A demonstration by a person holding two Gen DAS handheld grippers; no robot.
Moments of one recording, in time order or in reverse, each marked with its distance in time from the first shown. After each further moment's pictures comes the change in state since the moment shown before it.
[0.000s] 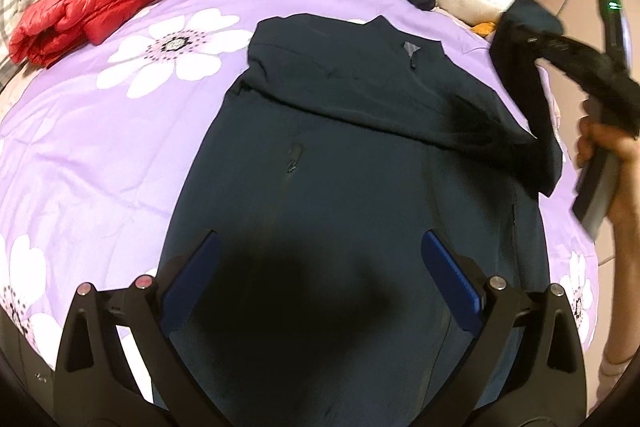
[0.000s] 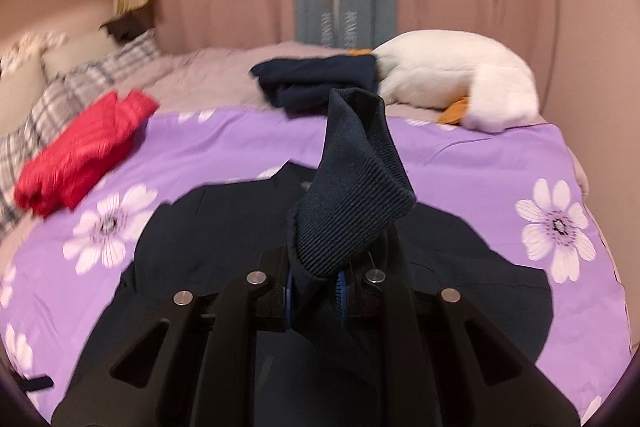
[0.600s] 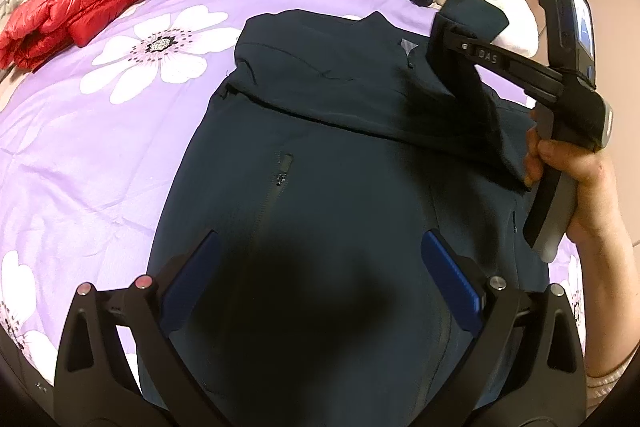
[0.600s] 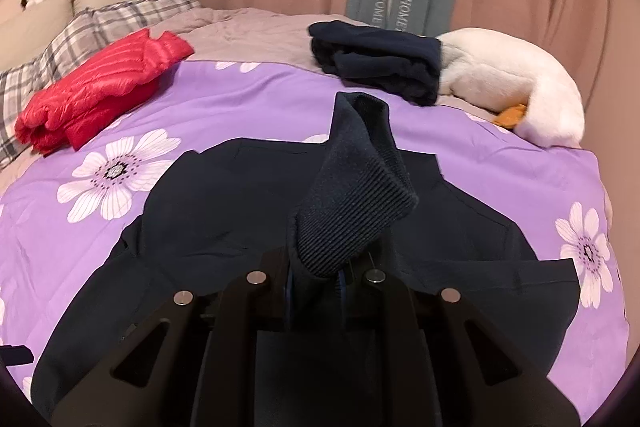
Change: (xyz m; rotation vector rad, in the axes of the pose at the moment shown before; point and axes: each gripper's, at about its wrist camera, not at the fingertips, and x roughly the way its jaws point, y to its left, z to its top) left arm 0.019 0.002 0.012 -0.001 0.022 -0.019; right arm 0.050 0.068 -0.021 -0.167 0.062 0.040
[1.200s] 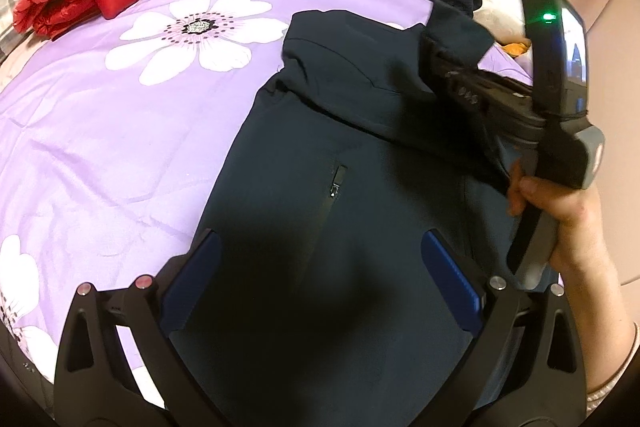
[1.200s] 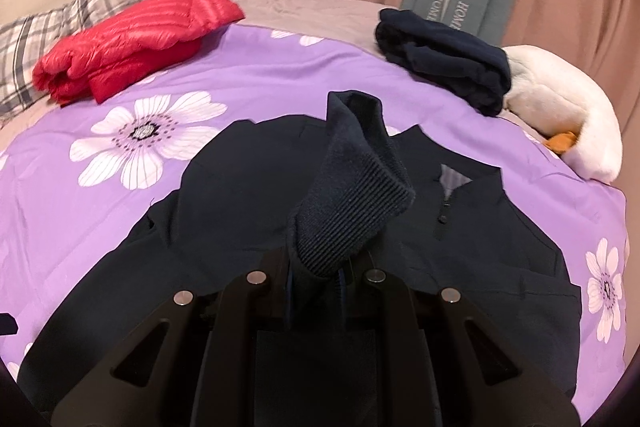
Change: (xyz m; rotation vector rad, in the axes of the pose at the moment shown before) left arm 0.008 0.045 0.011 -0.106 0.003 0.025; right arm 0.043 0.075 -0.005 -0.152 0.053 0.058
